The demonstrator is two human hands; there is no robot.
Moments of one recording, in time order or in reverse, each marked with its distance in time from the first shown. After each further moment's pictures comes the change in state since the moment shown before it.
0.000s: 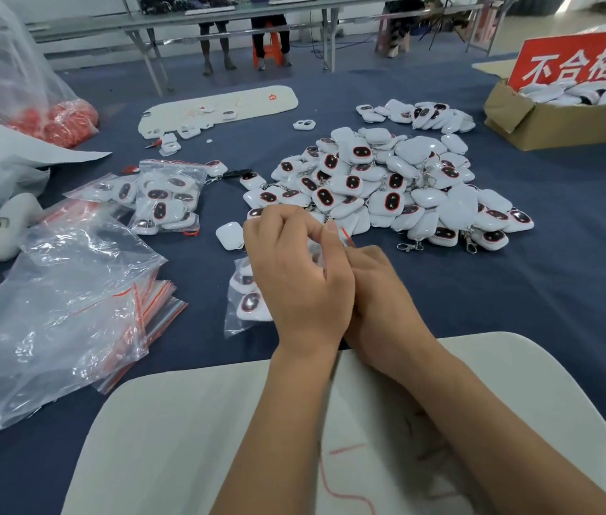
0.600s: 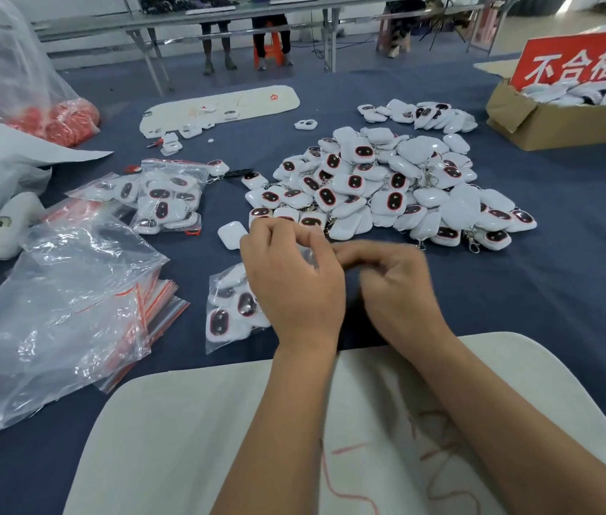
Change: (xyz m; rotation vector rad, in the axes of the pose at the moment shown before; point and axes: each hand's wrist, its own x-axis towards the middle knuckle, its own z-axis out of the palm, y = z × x) left_hand 0.000 -0.010 0.003 0.143 0.018 -0.155; right_hand 0.014 0.004 -0.011 0.363 0.182 0.234
